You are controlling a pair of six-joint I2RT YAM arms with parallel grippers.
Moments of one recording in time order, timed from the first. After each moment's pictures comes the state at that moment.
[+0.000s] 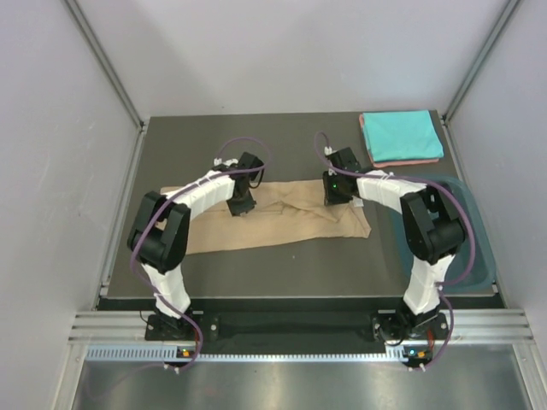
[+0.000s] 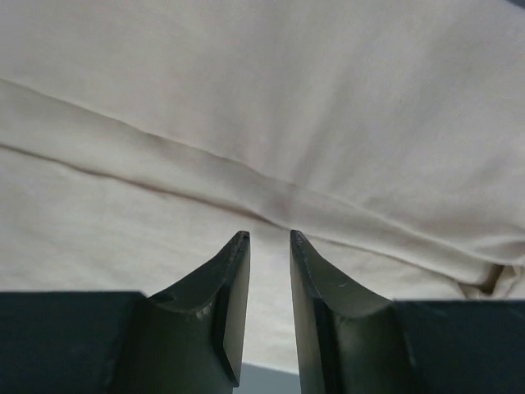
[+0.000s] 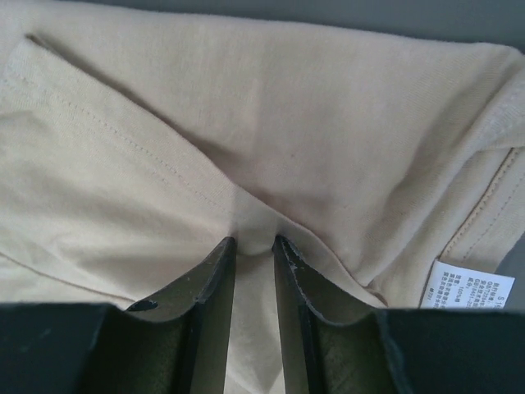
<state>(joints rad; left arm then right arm) -0.48 1.84 1.28 -0.70 -0.31 -0.85 0.43 1.87 1.19 -0.33 -0.02 0.27</state>
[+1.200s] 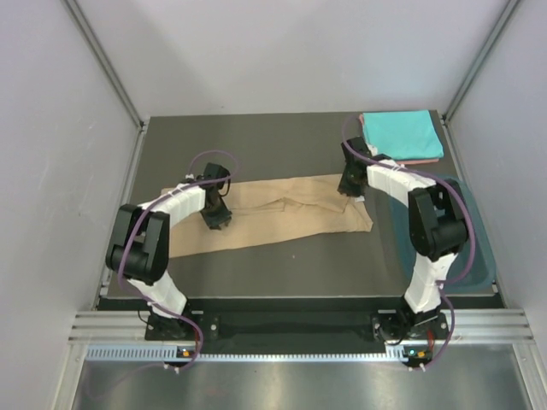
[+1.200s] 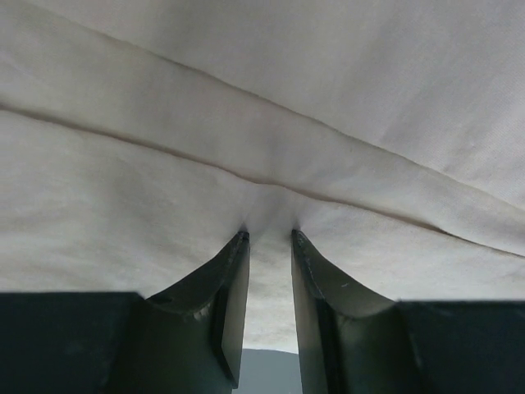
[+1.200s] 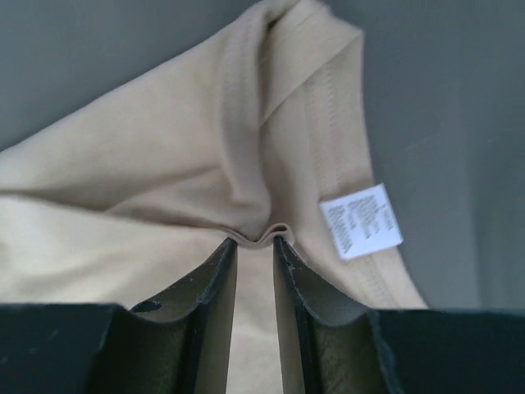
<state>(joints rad) -0.27 1.70 1.02 -0.60 -0.15 -0.76 0.36 1.85 1.30 -0.50 0.17 0.64</state>
